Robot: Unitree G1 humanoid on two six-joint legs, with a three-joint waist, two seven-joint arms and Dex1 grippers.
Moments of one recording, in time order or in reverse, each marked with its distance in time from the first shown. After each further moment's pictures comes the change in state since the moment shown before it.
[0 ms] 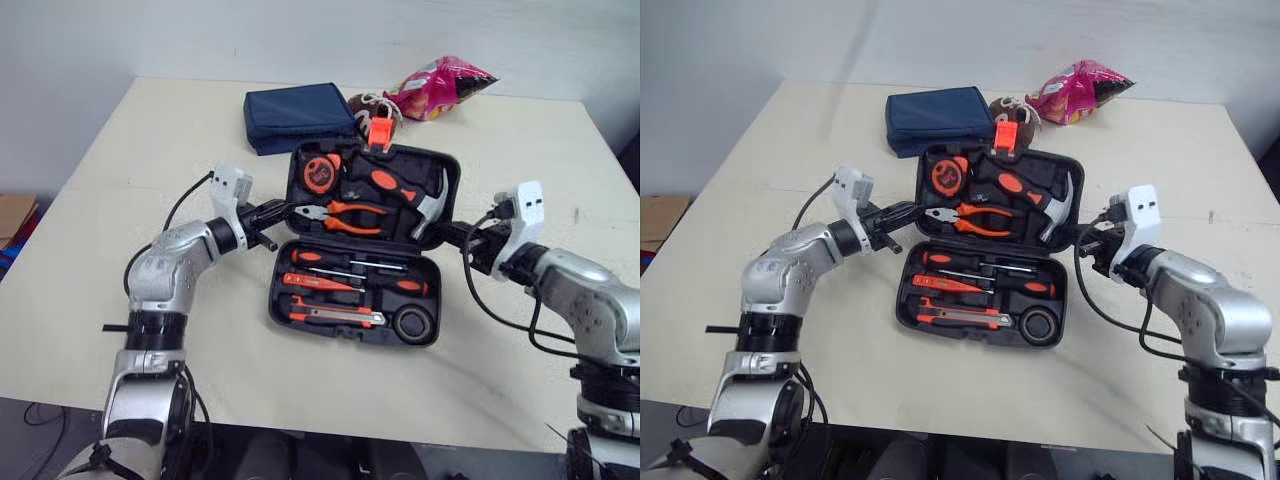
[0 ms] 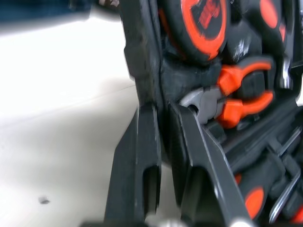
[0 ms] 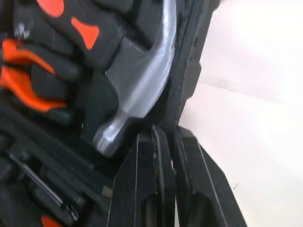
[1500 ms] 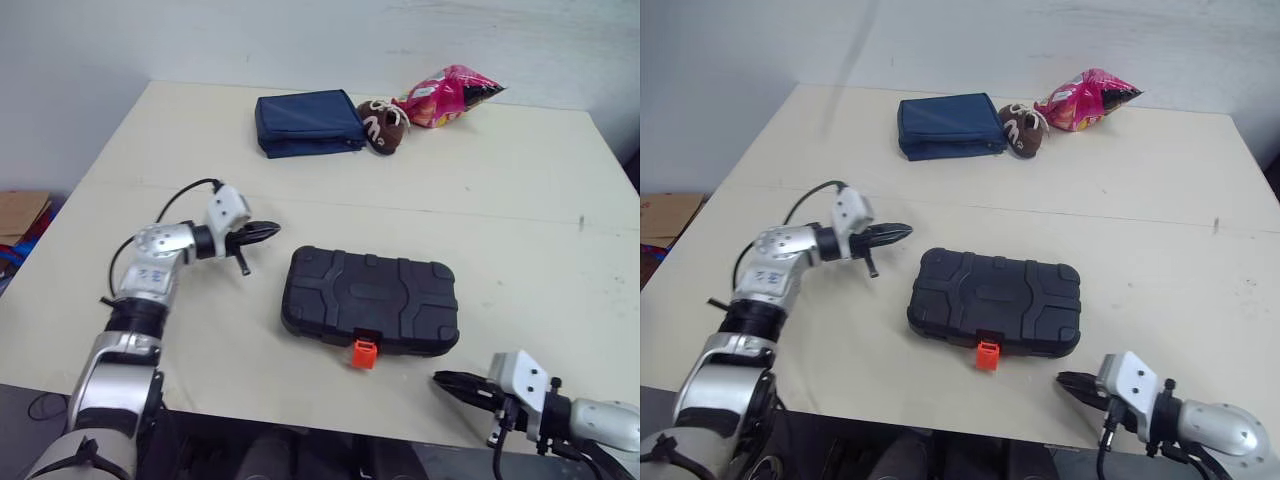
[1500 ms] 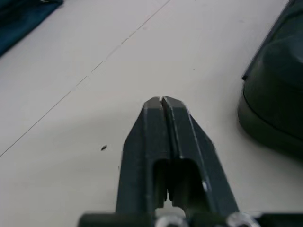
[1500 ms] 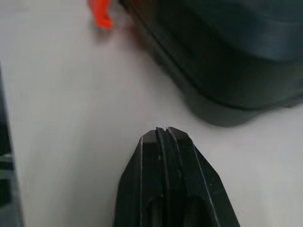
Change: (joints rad) left arm -0.158 0.133 -0.178 0.489 0.215 -0.477 -0.272; right arm 0.845 -0.241 0.102 -0.288 -0.107 -0.591 0.289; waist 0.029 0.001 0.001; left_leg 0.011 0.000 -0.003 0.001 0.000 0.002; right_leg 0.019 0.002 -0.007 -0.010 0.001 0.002
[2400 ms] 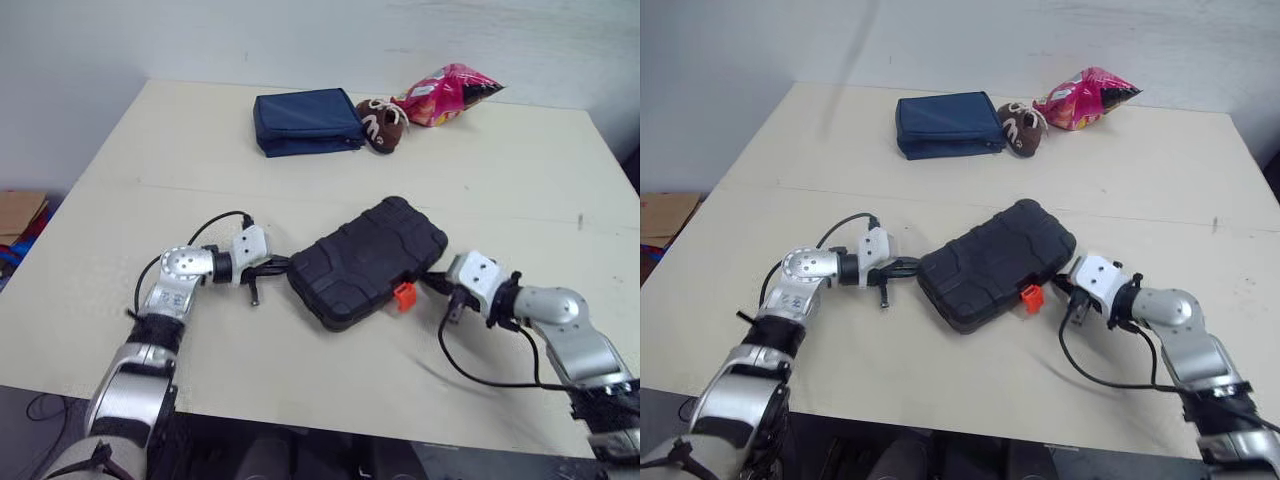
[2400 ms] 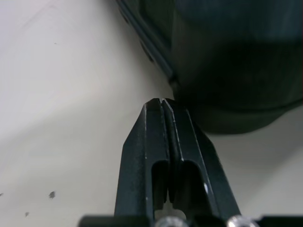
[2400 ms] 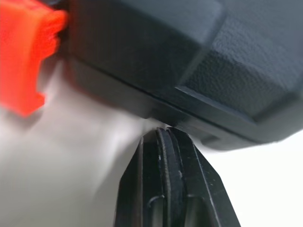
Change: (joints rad) left arm 0.168 -0.047 0.002 -0.140 0.045 -0.080 -0.079; right arm -0.795 0.162 0.179 0.607 -0.344 -0.048 -0.038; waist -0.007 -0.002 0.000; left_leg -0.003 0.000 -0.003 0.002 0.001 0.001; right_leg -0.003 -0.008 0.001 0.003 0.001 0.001
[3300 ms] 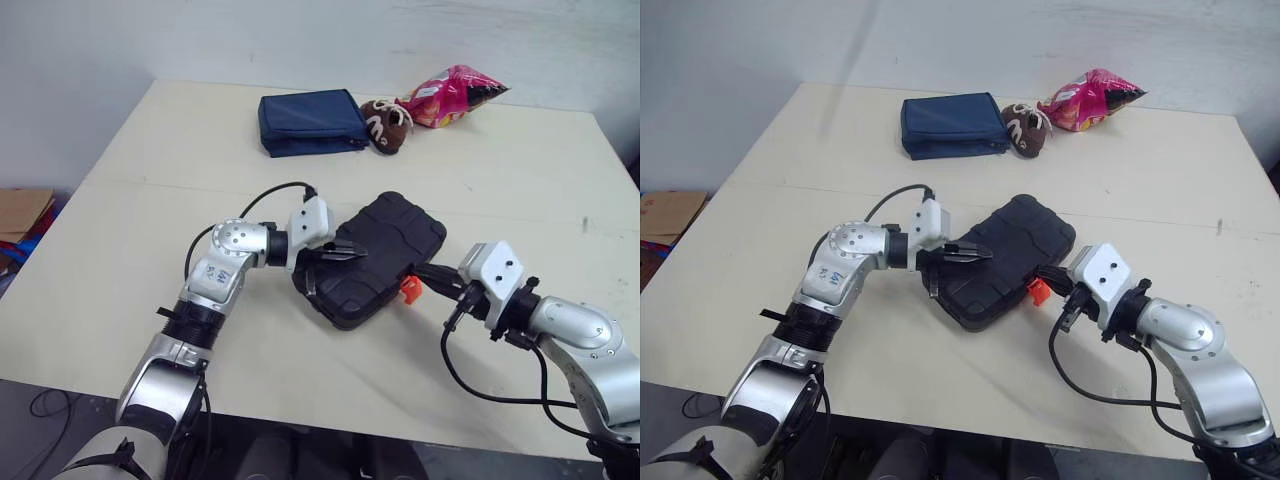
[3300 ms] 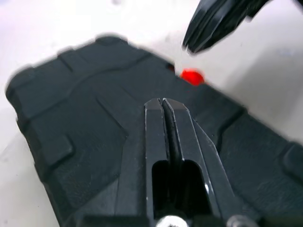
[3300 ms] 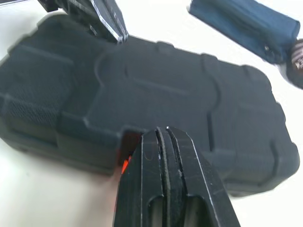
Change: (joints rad) left arm -0.129 -0.134 -0.166 -0.235 -0.065 0.257 -0.004; right arm 0.242 -0.004 -0.146 -0.633 0.210 0.390 -0.107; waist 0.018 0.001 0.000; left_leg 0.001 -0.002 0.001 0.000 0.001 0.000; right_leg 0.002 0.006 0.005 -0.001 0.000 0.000
